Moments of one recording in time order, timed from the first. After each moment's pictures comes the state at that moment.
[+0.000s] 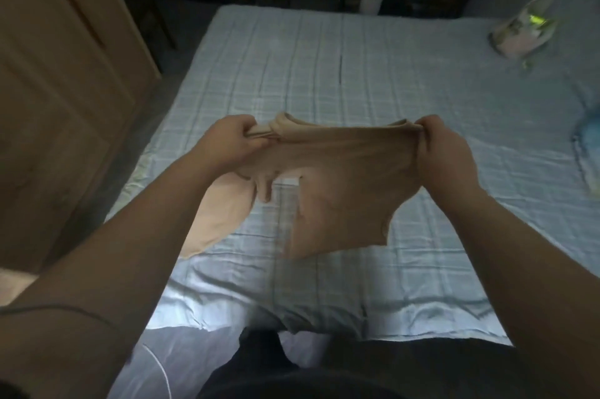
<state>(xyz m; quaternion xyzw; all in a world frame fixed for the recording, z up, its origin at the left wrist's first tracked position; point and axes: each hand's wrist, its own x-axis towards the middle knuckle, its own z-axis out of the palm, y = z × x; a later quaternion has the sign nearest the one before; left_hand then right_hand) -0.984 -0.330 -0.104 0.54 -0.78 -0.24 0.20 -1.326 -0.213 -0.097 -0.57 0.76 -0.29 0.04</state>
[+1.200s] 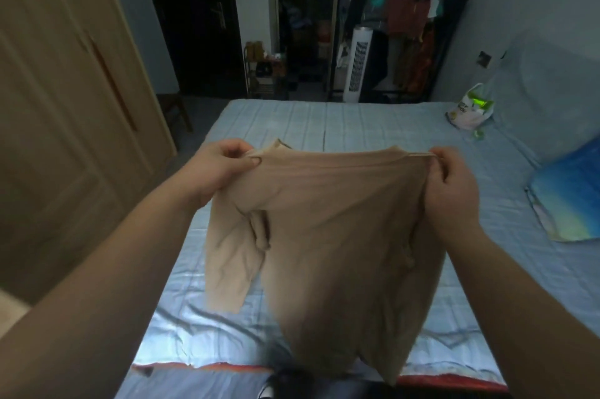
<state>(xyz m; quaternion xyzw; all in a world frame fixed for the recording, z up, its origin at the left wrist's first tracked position) -1.000 -0.175 0.029 0.43 -0.67 -0.48 0.36 -1.366 -0.055 0.001 -0.50 0.68 -0.54 -0.01</state>
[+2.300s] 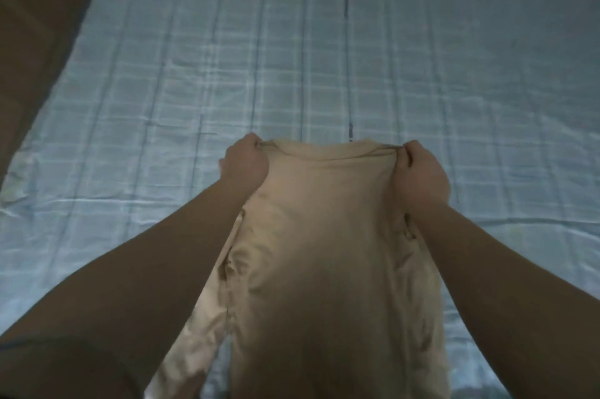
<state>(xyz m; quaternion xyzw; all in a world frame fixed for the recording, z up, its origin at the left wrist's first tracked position) -1.138 -0.552 -0.410 0.70 -0.63 -0.32 0.10 -1.430 -0.453 -0.398 -0.45 0.87 -0.18 0.12</state>
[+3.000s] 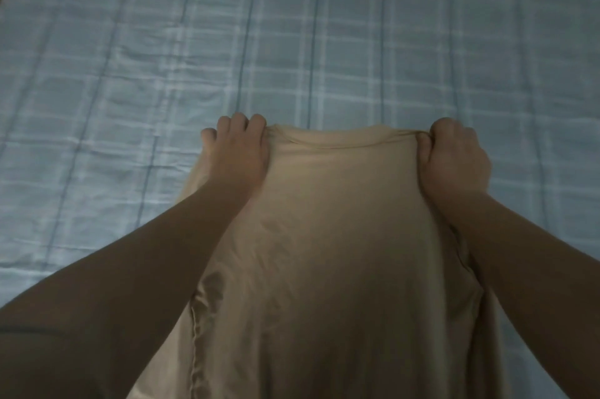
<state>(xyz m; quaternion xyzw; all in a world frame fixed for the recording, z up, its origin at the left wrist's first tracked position) -1.178 -0.689 -0.551 0.64 -0.77 -0.01 0.01 -1.508 -0.631 -0.565 -0.60 0.79 -0.11 -0.02</state>
